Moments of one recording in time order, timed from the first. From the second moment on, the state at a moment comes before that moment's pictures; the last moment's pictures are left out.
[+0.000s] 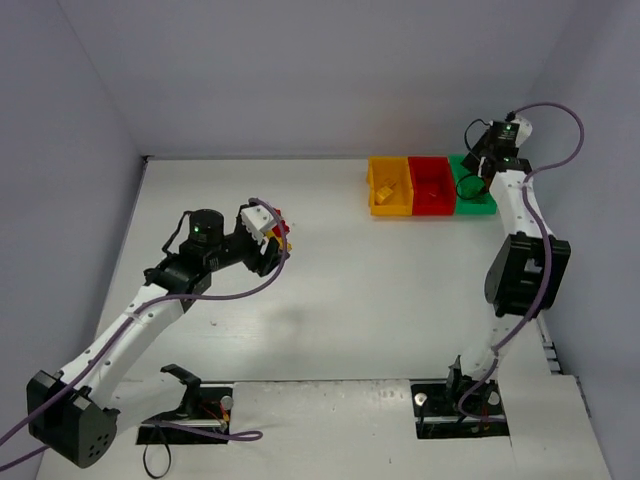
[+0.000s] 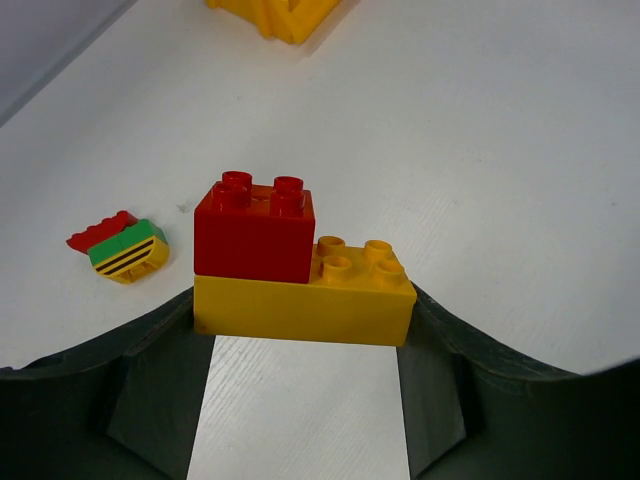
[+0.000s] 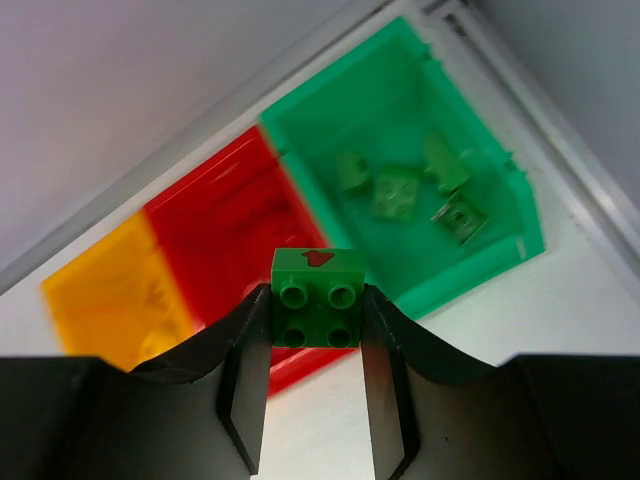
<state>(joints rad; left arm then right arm) -0.45 1.07 0.89 -0.22 0.42 0.24 -0.14 1.82 1.62 -0.37 0.10 0.45</state>
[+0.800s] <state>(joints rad) -0.45 1.08 0.90 -0.29 0.45 0.27 -0.17 1.99 1.81 -0.39 -0.14 0.41</state>
